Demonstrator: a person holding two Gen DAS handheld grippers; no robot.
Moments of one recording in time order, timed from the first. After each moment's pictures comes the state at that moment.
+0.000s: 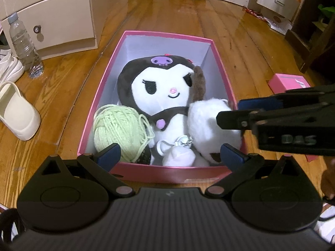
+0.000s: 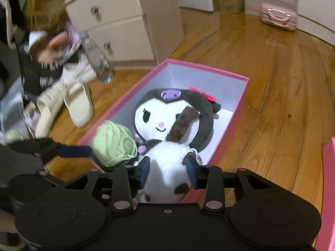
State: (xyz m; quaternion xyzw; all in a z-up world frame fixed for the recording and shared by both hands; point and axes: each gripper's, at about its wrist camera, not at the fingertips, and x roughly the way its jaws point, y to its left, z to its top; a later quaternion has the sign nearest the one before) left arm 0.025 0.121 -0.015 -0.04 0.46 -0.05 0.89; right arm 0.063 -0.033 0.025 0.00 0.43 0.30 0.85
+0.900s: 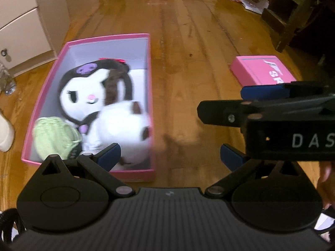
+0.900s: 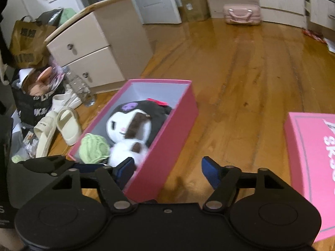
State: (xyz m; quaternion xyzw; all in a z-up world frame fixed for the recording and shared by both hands) left arm 0.032 -0.001 -0.003 0.01 0.48 -0.09 0.87; right arm 0.050 -0.142 0.034 0.06 0.42 0.25 0.87
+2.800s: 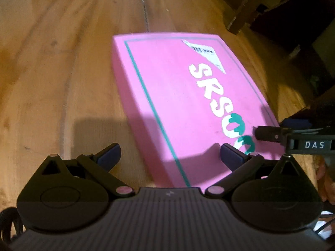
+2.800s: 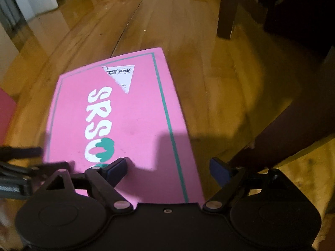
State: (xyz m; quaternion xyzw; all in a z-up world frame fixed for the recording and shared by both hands) left arm 0.161 -0.232 -0.115 -0.07 0.53 -0.22 0.82; right arm 0.126 -0.455 -0.076 0.07 0.53 0.02 0.85
